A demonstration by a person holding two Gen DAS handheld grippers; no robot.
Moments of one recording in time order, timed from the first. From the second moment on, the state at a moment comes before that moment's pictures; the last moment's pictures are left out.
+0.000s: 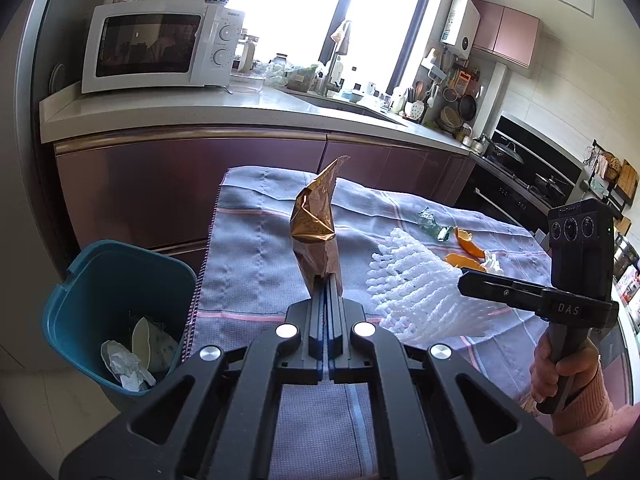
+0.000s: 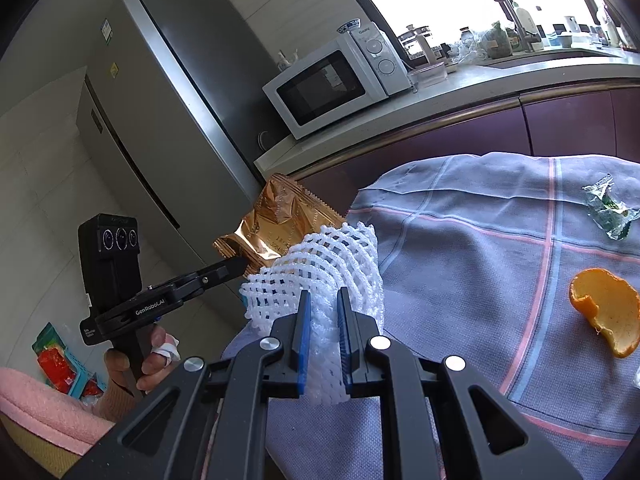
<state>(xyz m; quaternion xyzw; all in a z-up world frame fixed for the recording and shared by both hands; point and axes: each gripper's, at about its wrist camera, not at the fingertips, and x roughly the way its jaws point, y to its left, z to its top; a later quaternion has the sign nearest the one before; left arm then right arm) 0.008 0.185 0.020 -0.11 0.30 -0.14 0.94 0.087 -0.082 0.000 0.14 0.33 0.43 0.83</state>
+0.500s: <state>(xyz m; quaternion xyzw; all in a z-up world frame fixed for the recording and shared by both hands) -0.003 0.229 0.017 -0.12 0.29 -0.09 0.94 0.102 -0.043 0.003 0.12 0.33 0.46 0.82</state>
